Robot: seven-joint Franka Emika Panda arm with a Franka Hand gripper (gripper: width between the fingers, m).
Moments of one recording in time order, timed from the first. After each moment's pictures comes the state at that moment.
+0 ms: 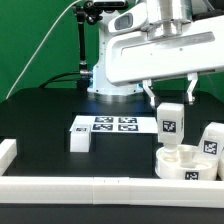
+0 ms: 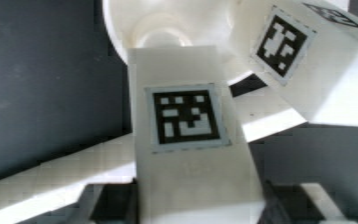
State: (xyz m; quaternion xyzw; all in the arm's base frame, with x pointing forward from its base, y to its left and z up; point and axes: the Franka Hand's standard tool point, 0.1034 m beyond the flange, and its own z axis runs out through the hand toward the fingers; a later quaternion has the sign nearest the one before) arm 0.592 0.053 0.118 -0.96 0.17 -0.21 0.07
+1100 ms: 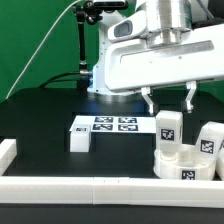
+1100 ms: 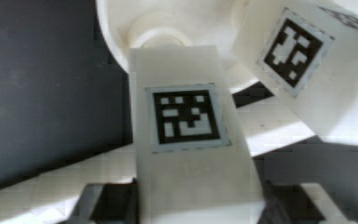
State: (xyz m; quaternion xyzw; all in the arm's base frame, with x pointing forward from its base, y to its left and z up) arm 0.591 0.049 0.100 -0.96 0.17 -0.20 0.06
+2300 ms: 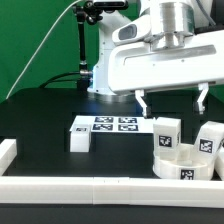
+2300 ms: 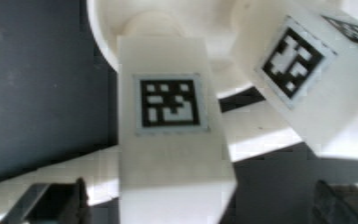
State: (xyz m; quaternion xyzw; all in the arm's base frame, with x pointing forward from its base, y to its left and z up) arm 0.588 0.054 0.107 -0.96 0.16 -0.22 0.06
